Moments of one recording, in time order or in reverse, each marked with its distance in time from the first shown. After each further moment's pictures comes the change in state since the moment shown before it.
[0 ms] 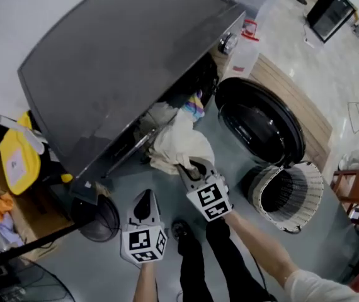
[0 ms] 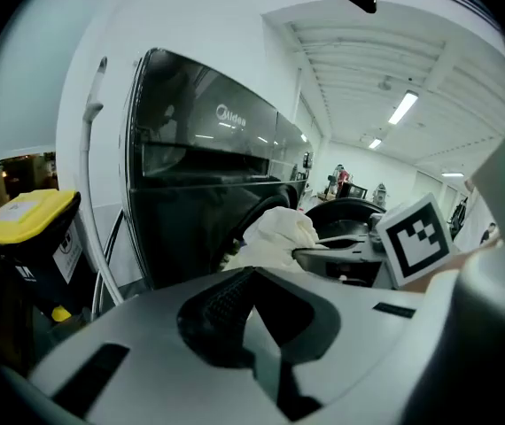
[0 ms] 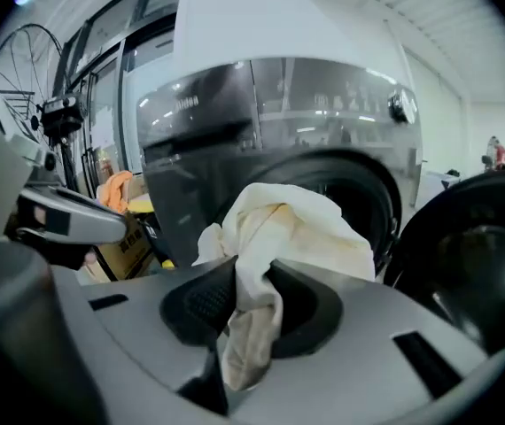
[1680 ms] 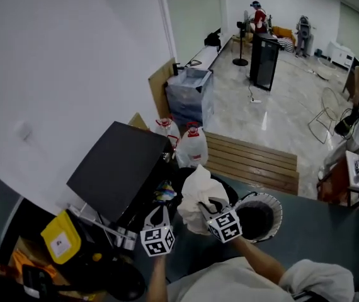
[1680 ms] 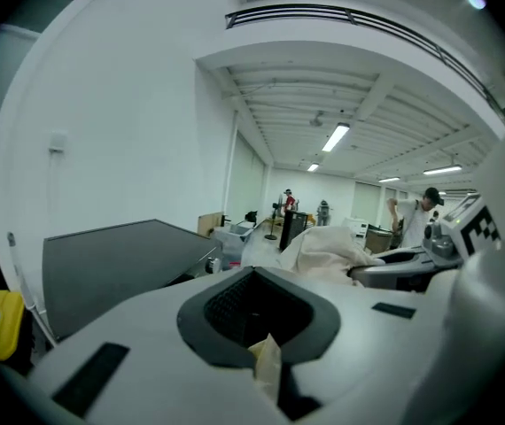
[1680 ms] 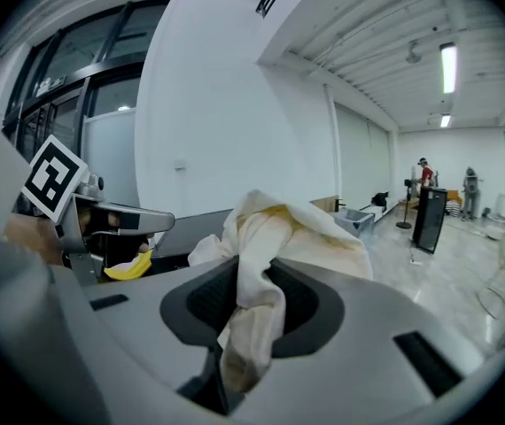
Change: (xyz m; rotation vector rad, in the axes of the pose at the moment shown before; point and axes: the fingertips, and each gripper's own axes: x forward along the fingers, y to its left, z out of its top) left arm -0.208 -0.246 0.281 0.205 -0.171 -0.296; right arm -0.439 -0.021 0.215 0.131 -0.205 -0.357
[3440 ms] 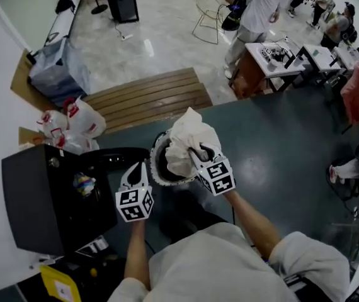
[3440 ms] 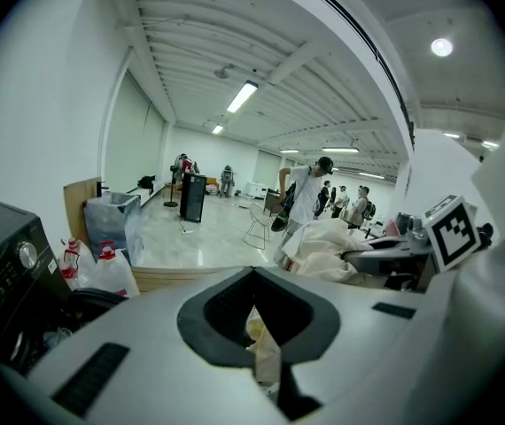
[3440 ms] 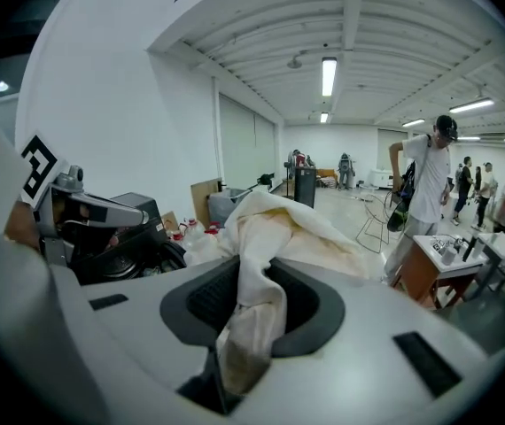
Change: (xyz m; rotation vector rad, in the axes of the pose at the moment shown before) left arm 0.128 -0.328 -0.084 0.204 0.254 -0.647; right arm -0.239 -0.256 -0.153 0.287 0.110 -0.662
